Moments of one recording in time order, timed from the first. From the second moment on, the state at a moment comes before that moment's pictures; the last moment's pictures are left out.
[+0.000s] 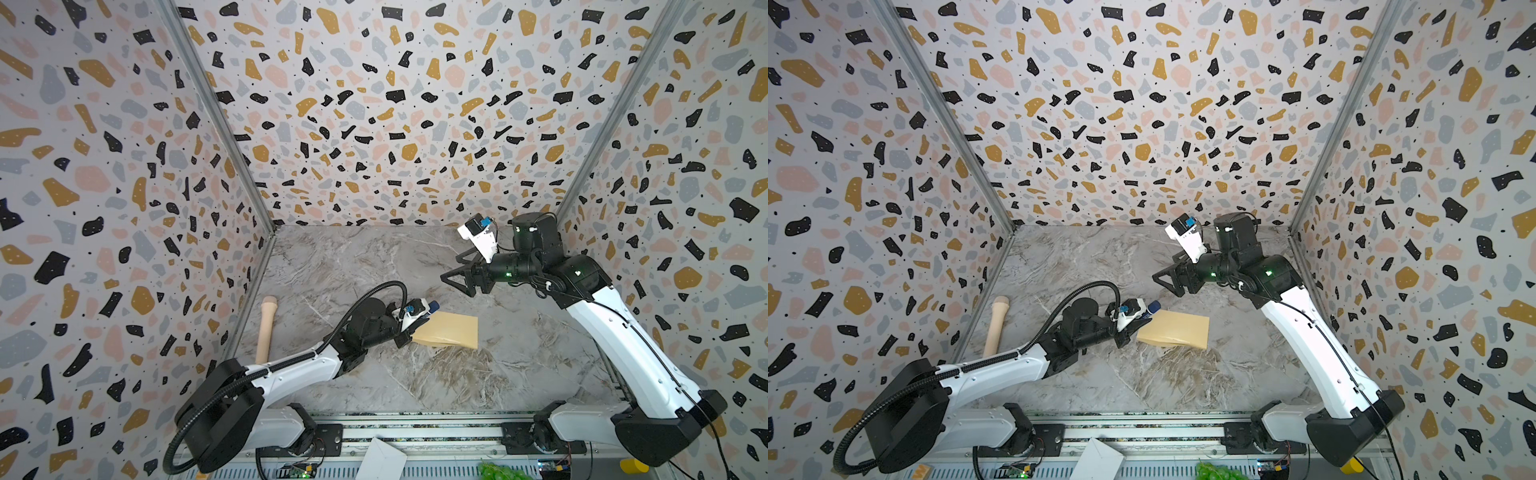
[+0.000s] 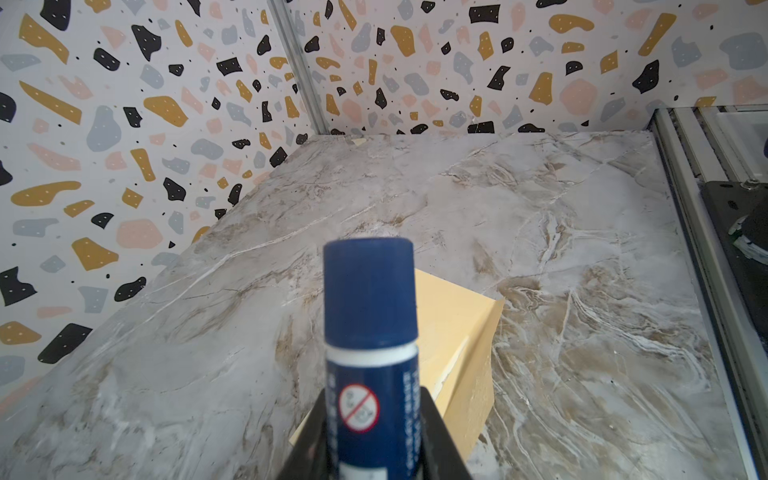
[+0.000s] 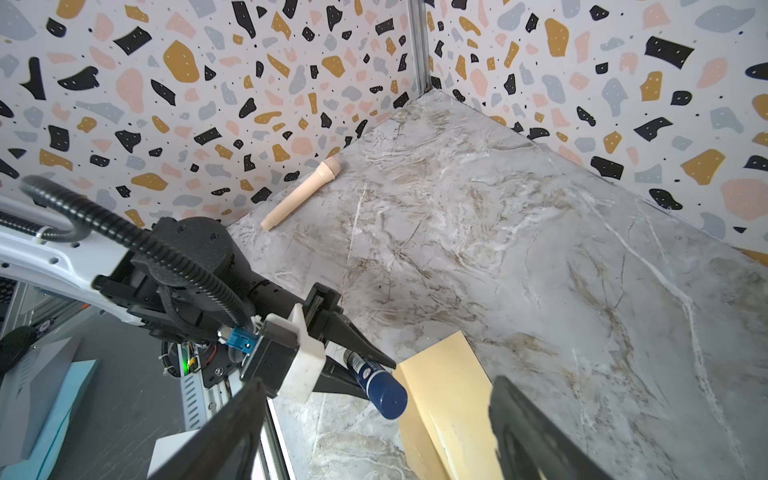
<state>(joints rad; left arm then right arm) -0.76 1.28 0.58 0.39 0.30 0.32 0.52 1.29 1.55 -0.83 -0.57 -0.07</state>
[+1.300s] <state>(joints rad) -0.76 1.24 0.58 0.38 0.28 0.33 0.61 1.41 1.27 -0.69 -0.62 0.06</state>
